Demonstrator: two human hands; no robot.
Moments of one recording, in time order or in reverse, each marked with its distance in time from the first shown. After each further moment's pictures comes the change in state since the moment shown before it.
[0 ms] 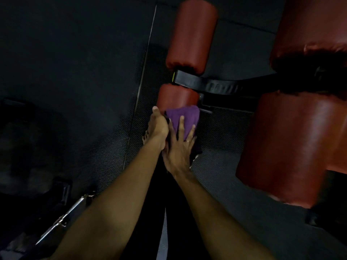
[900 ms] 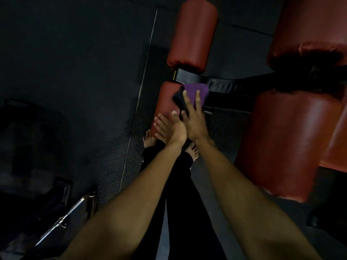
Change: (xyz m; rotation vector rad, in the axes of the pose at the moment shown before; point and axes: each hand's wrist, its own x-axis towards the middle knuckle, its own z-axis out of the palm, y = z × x) left_hand -0.127 0.046 0.025 0.313 -0.046 0.116; right_hand 0.084 0.021 -0.068 0.201 -0.087 0.001
